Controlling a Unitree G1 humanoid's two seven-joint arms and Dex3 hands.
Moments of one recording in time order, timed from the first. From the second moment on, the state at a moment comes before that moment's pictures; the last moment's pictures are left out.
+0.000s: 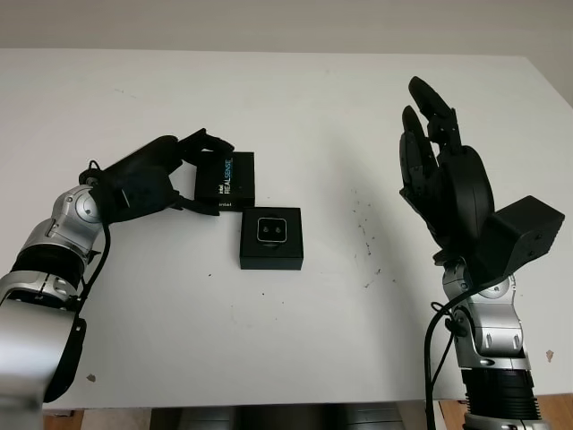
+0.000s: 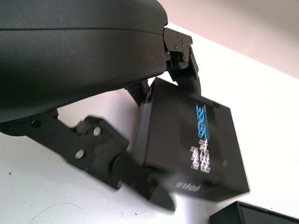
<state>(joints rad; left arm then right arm) -0.92 0.57 -0.20 1.16 0.31 -0.61 -0.32 -0.29 -0.20 -0.12 -0.03 0.09 -0.02 0.12</state>
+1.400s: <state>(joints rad) -0.96 0.57 0.03 1.00 0.04 -0.42 -0.49 -0.27 -0.17 -0.08 -0.02 0.03 -0.02 0.09</state>
